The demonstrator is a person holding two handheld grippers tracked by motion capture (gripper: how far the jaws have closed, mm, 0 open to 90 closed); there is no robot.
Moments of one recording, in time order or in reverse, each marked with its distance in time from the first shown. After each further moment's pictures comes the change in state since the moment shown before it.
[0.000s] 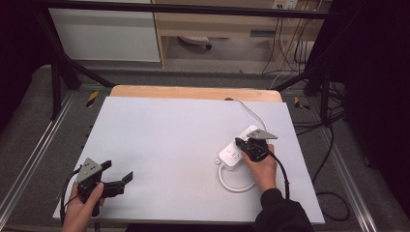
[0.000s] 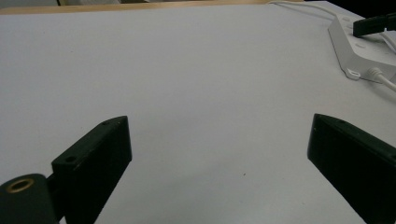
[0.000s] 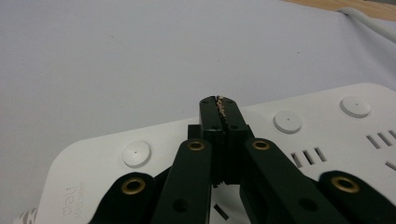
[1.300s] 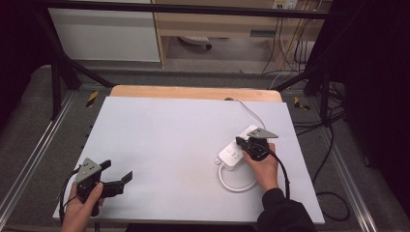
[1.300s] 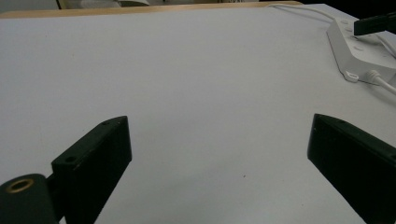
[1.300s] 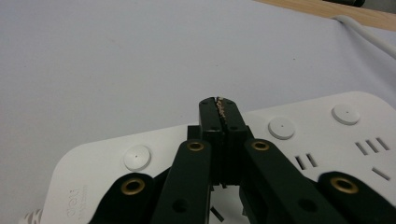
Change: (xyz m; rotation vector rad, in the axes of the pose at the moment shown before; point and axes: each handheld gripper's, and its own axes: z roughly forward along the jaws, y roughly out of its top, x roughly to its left) left arm 0.000 0.001 -0.002 -0.012 -0.002 -0.001; right arm 0.000 0.005 -0.004 -0.002 -0.004 -0.010
